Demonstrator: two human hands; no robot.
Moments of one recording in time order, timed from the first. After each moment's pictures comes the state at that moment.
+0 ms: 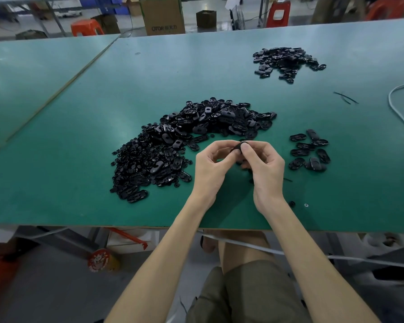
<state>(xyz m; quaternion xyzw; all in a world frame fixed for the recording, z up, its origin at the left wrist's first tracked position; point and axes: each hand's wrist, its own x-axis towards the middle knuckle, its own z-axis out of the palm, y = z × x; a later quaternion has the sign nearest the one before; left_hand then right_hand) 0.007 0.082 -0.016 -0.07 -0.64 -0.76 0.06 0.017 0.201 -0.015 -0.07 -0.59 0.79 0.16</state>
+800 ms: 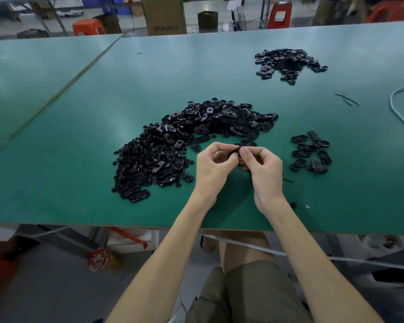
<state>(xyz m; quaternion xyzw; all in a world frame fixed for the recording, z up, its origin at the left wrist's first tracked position) 0.007 0.082 -0.017 -0.03 -0.65 -0.75 0.06 0.017 0.201 -0.014 -0.07 -0.63 0.76 0.13</state>
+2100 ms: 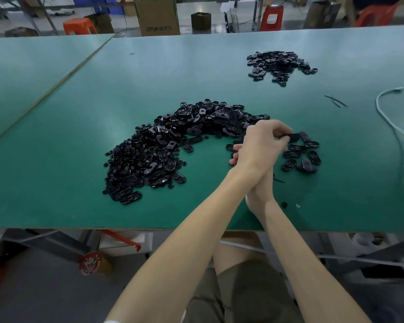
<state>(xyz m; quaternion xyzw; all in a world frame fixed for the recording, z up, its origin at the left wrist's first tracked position) -0.018 0.173 0.046 -0.16 -0.83 -0.54 0.04 0.022 0.202 -0.007 -0.07 -0.46 0.88 0.05</state>
